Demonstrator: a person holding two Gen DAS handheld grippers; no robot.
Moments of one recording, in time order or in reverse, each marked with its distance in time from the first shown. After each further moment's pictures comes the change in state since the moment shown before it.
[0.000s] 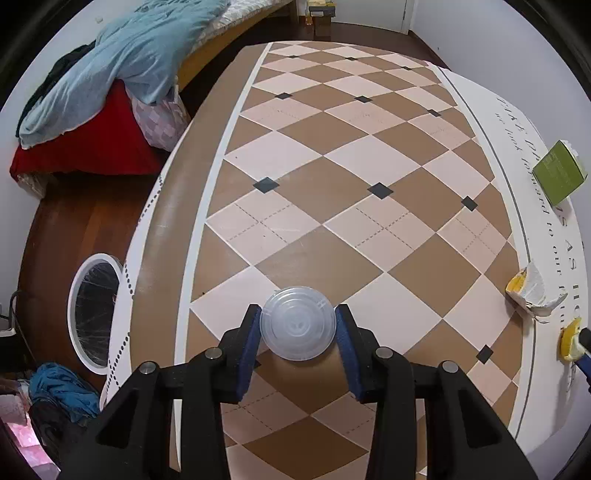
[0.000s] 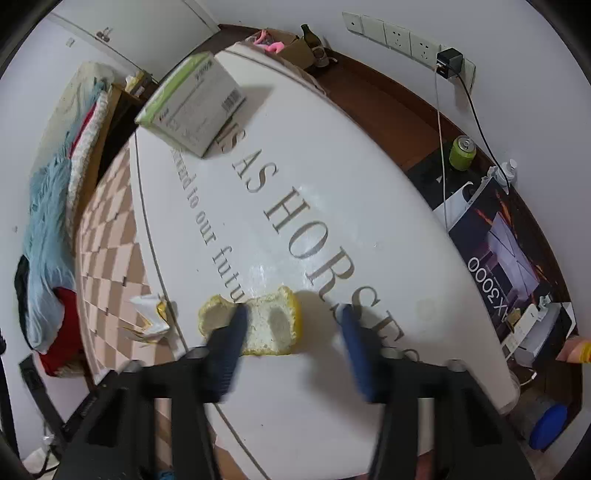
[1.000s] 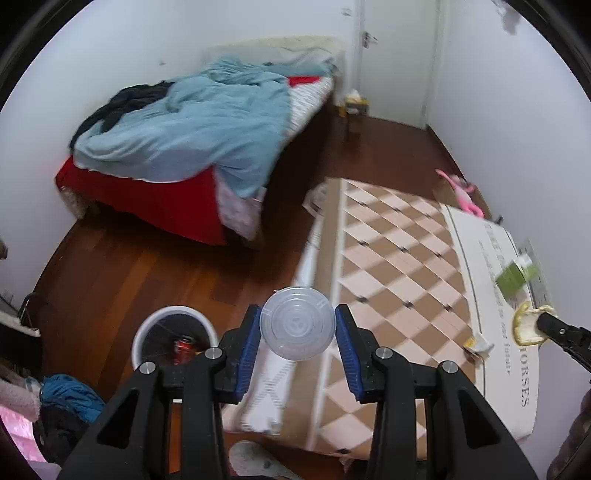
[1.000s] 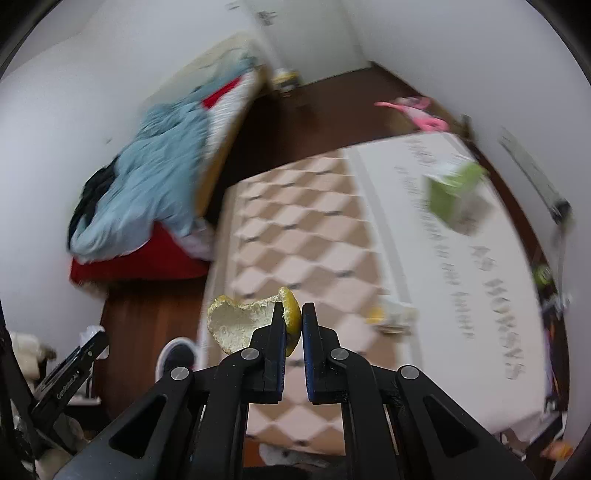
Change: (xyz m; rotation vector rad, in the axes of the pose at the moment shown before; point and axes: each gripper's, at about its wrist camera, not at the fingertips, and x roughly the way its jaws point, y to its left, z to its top) left arm -0.189 0.145 -0.007 -0.141 -0.339 0.008; right arm -0.129 0.233 -0.079 -0.473 -0.141 0.246
